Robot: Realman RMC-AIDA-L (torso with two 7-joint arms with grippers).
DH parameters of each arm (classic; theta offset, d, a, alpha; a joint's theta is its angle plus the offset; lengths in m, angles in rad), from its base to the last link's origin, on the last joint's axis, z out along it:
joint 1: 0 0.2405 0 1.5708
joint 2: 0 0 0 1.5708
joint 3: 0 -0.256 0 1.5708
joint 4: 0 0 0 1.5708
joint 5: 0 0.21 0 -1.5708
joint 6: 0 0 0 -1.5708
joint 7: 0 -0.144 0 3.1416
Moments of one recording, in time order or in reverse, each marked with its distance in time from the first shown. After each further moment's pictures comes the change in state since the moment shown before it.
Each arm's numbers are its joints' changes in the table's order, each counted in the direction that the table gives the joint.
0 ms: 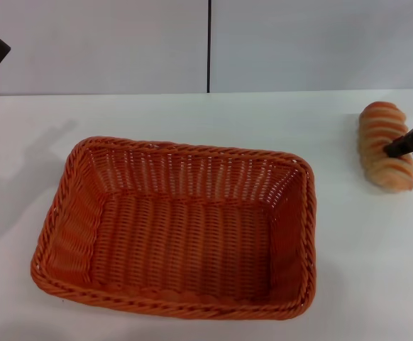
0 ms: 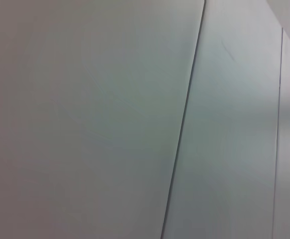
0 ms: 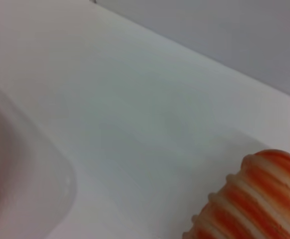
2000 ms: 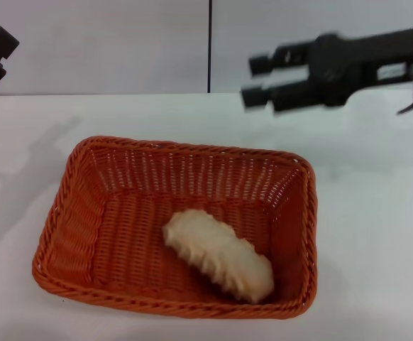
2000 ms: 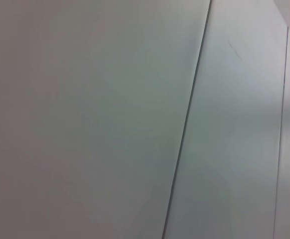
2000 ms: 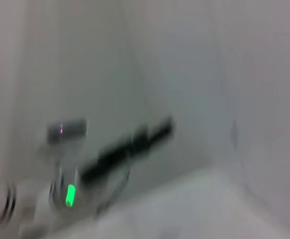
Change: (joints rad) left arm -0.019 0.001 -0.003 -0.009 0.003 -0.023 0.012; right arm -0.195 -0.112 0.153 -0.399 0.938 -0.332 0.205
